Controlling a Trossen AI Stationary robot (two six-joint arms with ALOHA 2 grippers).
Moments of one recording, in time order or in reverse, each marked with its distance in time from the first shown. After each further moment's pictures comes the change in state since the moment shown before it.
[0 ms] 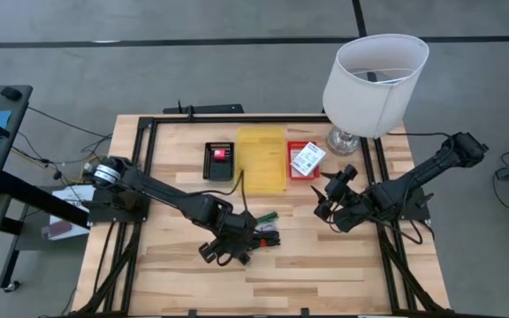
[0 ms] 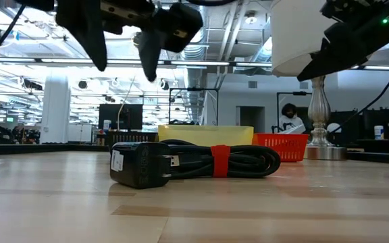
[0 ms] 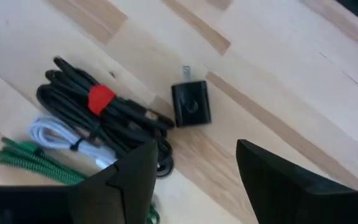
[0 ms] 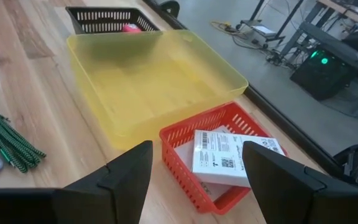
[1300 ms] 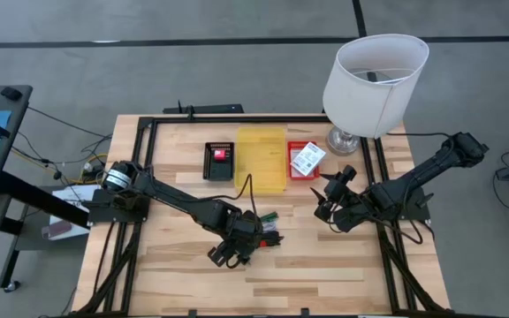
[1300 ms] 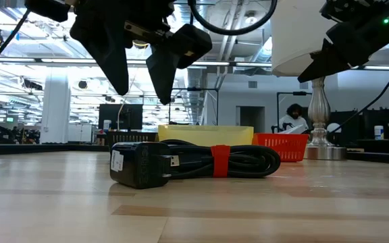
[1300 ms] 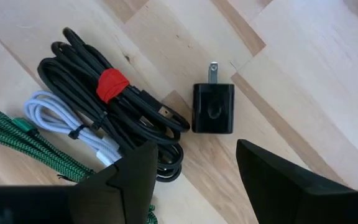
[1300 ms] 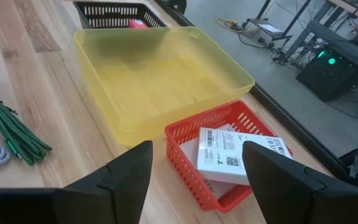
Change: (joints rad) left arm -0.012 0.097 0.071 -0.020 -0.059 -0.152; right arm 0.000 0.000 0.000 0.008 -0.027 -0.027
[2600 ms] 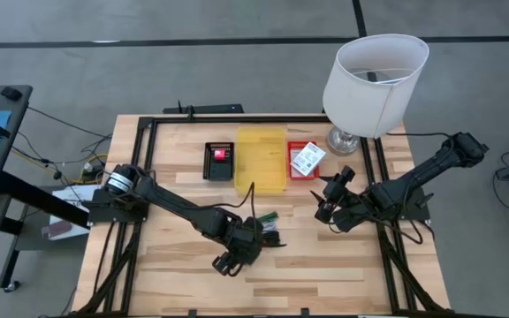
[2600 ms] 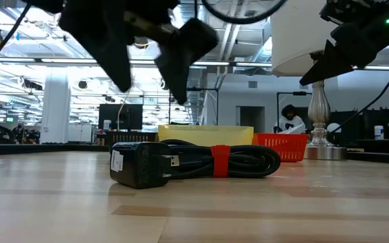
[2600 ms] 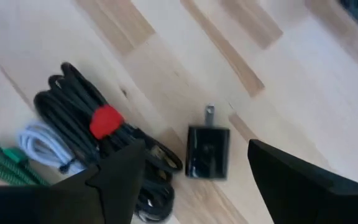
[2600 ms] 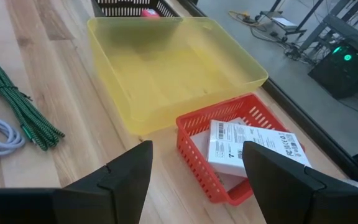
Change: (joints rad) left arm -0.041 0.033 0.000 0.109 -0.023 -0.094; right arm 0.000 0.000 0.000 0.000 -0.057 -0.019
